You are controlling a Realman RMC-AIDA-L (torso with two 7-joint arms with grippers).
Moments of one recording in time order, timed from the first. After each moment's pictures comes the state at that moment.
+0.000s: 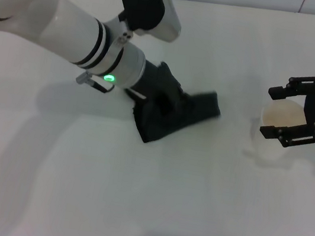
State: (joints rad) left arm -0.95 -2.08 1.53 0.51 1.96 0.94 -1.76; right arm 0.53 2.01 -0.92 -1.17 -2.11 -1.69 1.53
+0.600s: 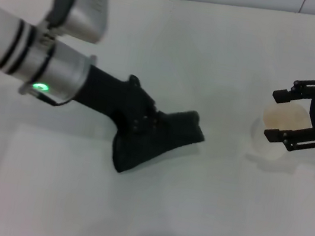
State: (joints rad) left arm -0.70 -2.05 1.29 0.82 2.01 1.40 -1.63; right arm 0.51 2.01 -0.91 -1.19 -2.09 -1.72 1.55
